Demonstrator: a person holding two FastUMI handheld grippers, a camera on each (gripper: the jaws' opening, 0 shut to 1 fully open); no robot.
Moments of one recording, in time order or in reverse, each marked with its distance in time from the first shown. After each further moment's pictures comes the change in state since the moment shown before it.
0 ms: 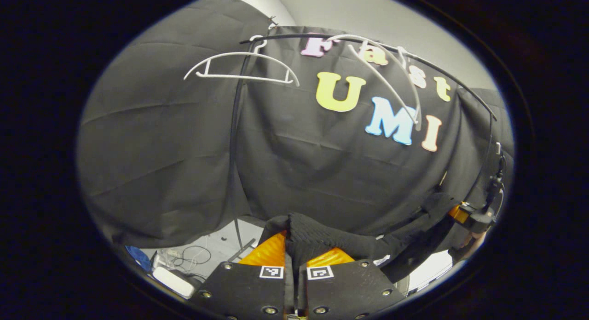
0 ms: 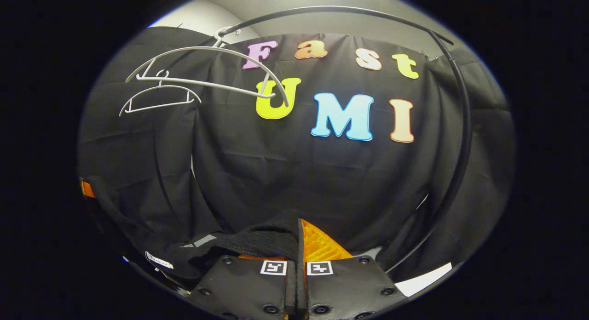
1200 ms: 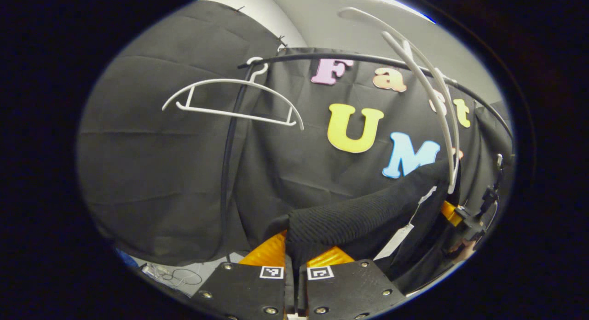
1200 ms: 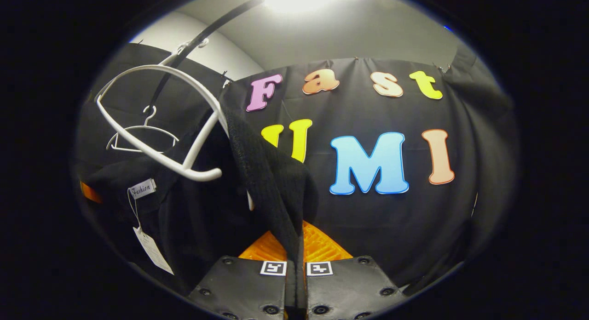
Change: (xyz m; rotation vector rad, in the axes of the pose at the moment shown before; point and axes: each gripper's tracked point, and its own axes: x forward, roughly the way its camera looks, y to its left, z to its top) left arm 0.124 -0.022 0.108 -0.076 -0.214 0.128; right arm 0.208 -0.005 0.137 0.033 -0.349 0.170
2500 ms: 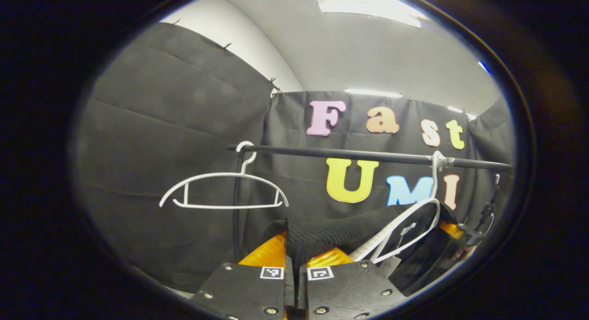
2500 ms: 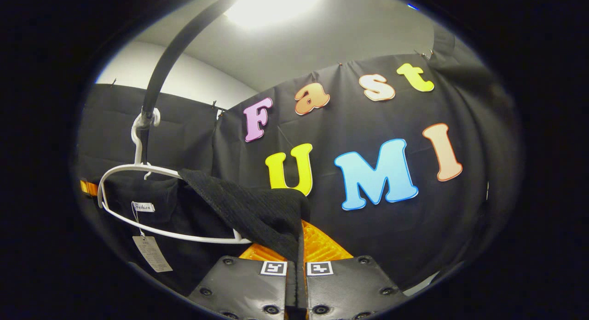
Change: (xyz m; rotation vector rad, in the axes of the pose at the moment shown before) left arm -0.062 0.003 0.187 0.077 -0.269 -0.002; right arm -0.008 -0.015 0.112 0.183 -0.114 0.023
